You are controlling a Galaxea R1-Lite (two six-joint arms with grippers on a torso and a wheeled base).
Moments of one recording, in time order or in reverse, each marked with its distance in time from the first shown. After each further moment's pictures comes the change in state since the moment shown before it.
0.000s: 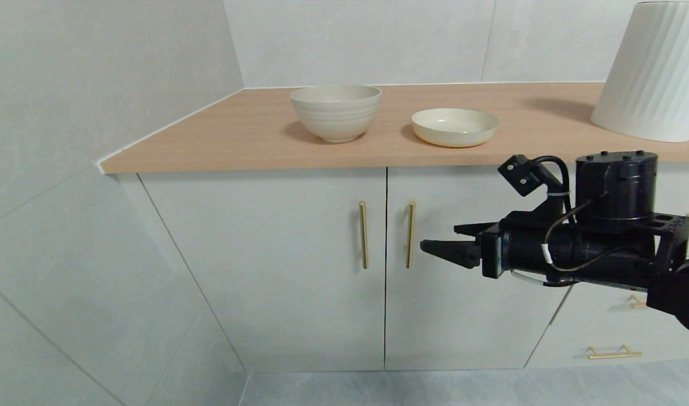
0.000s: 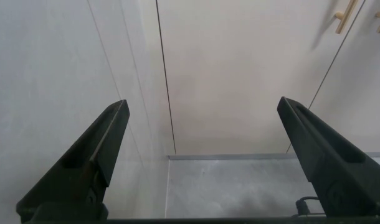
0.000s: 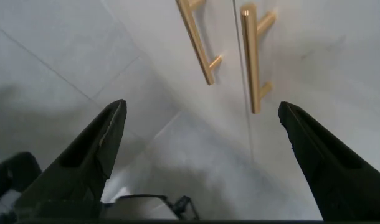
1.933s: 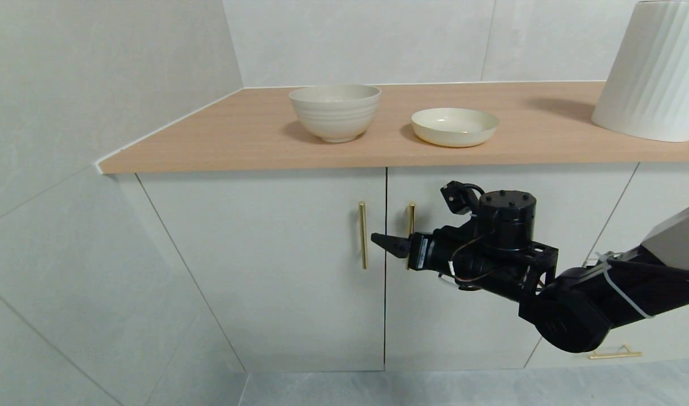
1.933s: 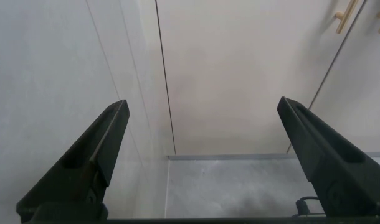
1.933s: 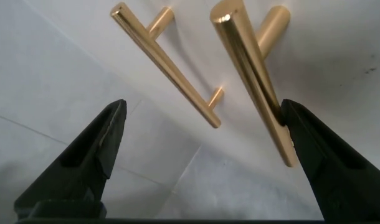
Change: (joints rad) left arm 0.000 0.000 0.000 0.000 0.000 0.000; right arm 0.113 0.338 -0.088 -0.379 -0.174 0.301
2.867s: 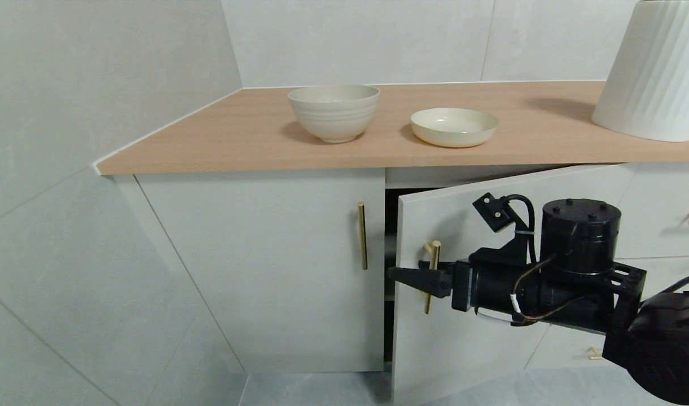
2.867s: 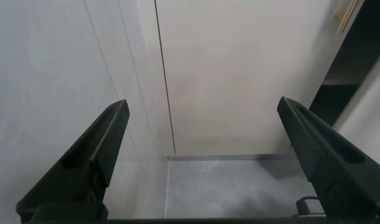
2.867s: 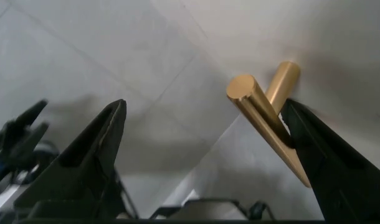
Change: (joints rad) left arm 0.000 0.000 0.000 0.000 0.000 0.000; right arm 0.020 -0.244 0.266 0.013 0.247 0.028
